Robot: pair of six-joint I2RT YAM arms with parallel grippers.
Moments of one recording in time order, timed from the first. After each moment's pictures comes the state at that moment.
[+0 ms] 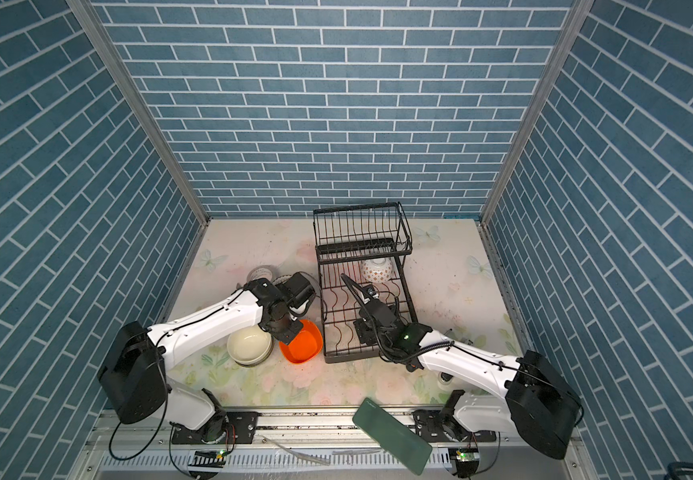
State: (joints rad) left arm -0.75 1.50 1.11 -1.08 -0.16 -0.12; right arm 0.95 1.23 0.65 -0.24 0.33 0.31
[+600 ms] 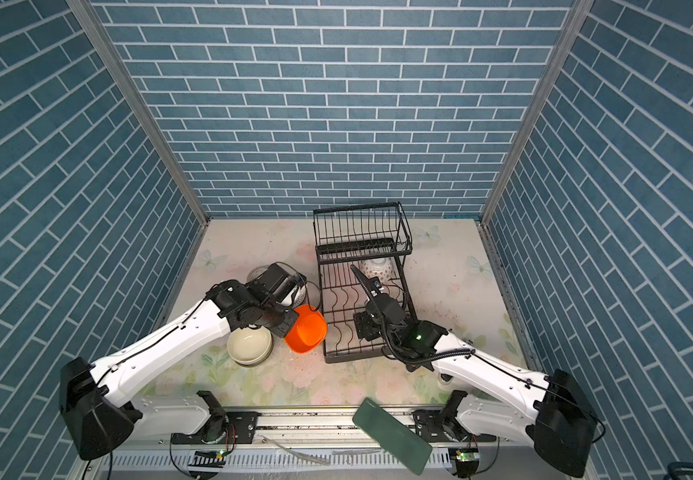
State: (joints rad) left arm -0.75 1.27 1.14 -1.02 -0.07 -0.16; right arm 0.95 1.09 0.73 -0.33 0.26 0.38
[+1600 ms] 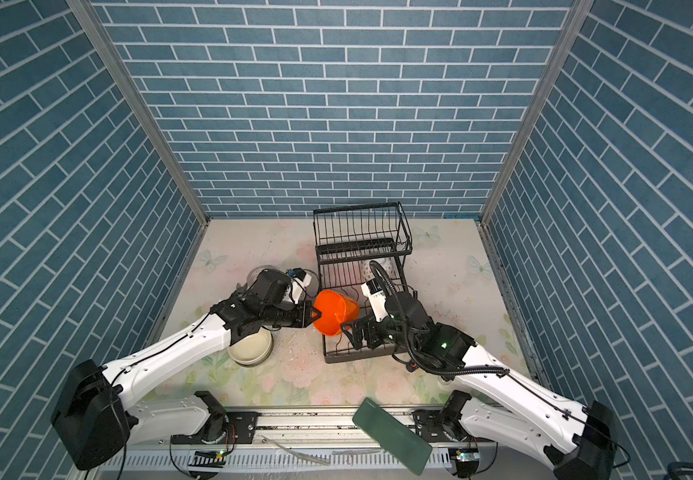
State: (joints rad) left arm -0.66 1.24 0.83 -0.36 0.35 -0.61; right arm 0.93 0.92 0.76 -0.39 -0.12 0.45
